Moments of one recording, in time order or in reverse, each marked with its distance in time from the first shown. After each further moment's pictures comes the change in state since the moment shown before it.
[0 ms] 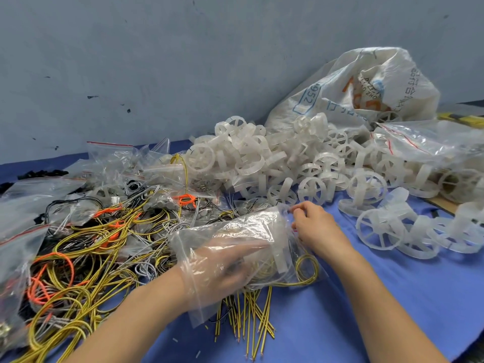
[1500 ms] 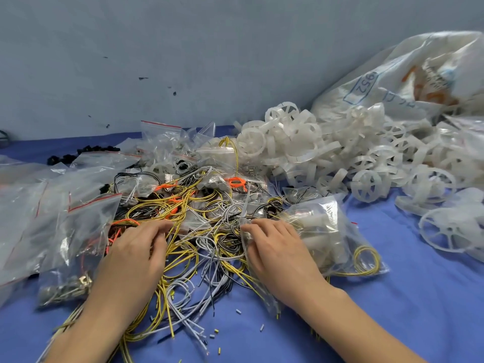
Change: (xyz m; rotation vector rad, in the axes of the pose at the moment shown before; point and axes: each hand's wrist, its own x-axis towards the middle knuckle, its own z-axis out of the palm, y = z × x) left_hand -0.147 -0.038 -0.067 0.300 0.496 -0.725; right_hand -0.092 -0.071 0.114 -0.532 -0.003 -0.733
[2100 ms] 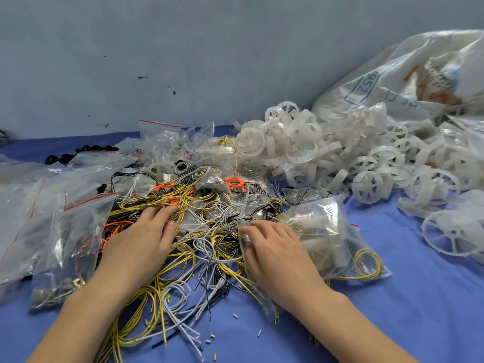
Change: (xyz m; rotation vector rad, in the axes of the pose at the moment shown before) left_hand 0.038 -0.013 0.019 0.315 -0.204 -0.003; right_hand 0.001 0.002 0.000 0.007 -0.024 -0.006
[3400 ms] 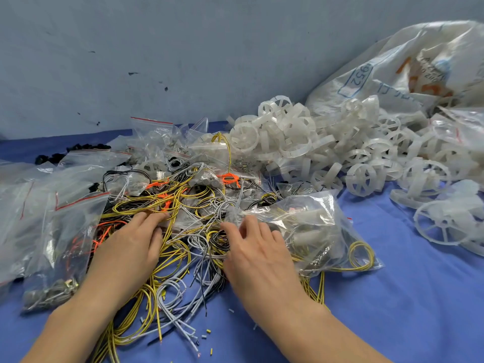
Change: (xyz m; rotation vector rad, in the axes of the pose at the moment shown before) left_hand -0.012 -0.004 0.002 -0.052 0.096 0.083; right_hand -0.007 -0.043 -0.018 -0.039 -0.008 0.082
